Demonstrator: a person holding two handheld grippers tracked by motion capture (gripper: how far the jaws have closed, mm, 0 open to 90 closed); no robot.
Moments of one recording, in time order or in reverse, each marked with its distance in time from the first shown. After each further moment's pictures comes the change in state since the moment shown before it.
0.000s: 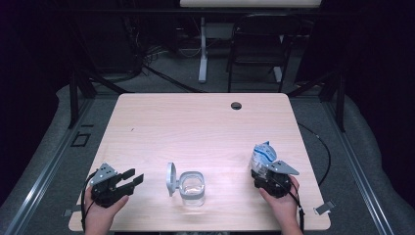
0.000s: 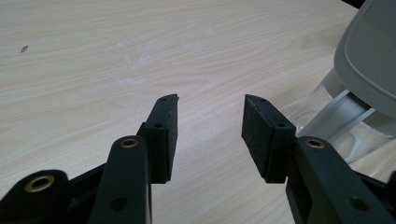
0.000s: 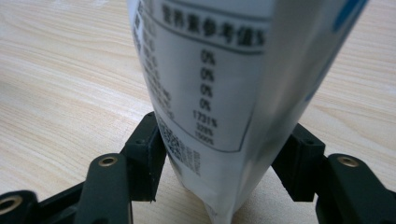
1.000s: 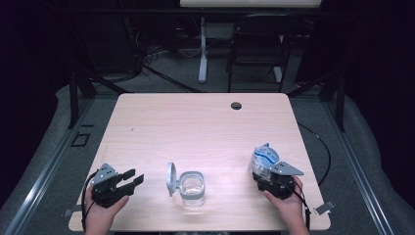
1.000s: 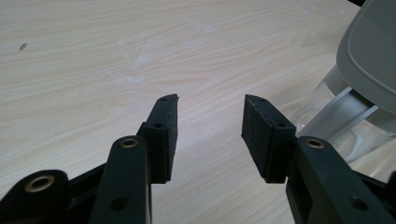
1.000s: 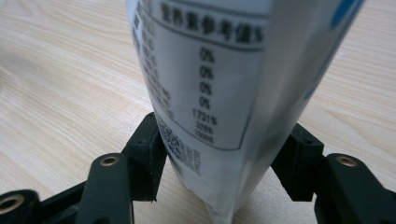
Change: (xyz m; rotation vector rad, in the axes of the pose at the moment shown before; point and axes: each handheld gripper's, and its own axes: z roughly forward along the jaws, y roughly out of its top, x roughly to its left) left arm 0.000 -0.001 0.001 0.008 0.000 0.002; right arm -0.012 -0.005 -0.005 -0.010 0.093 -0.057
